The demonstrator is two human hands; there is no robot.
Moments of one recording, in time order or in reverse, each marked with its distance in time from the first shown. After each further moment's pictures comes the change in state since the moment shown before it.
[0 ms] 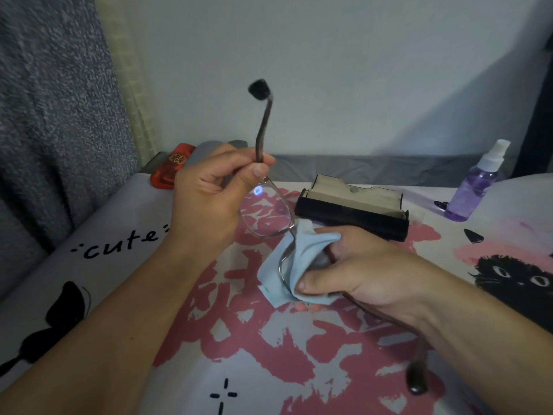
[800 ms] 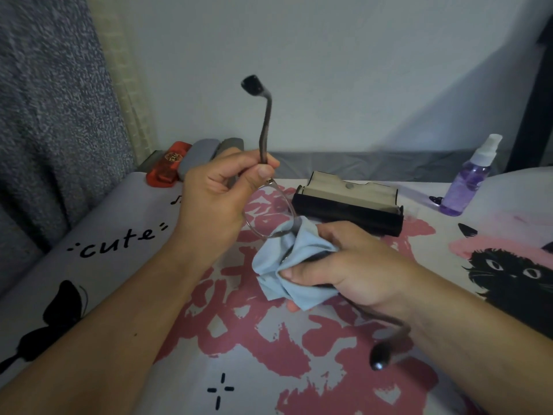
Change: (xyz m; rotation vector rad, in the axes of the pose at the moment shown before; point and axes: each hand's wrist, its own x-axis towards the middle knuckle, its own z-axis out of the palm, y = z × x) left_hand -0.002 -0.001 0.007 -0.036 -0.053 -0.073; right_hand -0.006 -0.006 0.010 0.150 0.043 -0.024
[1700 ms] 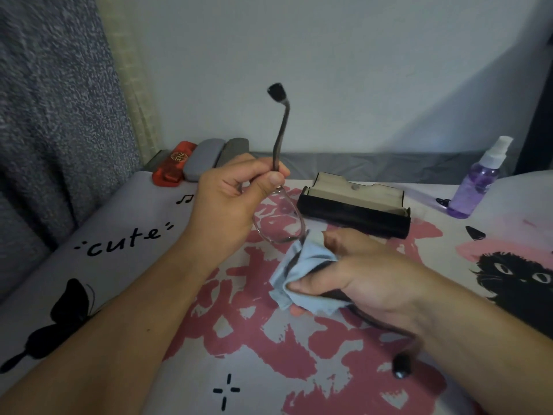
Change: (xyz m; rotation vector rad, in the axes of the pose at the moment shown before) left_hand -0.001 -0.007 0.000 0.018 -0.074 -0.026; right_hand 0.004 0.007 -0.005 0.003 -0.065 0.084
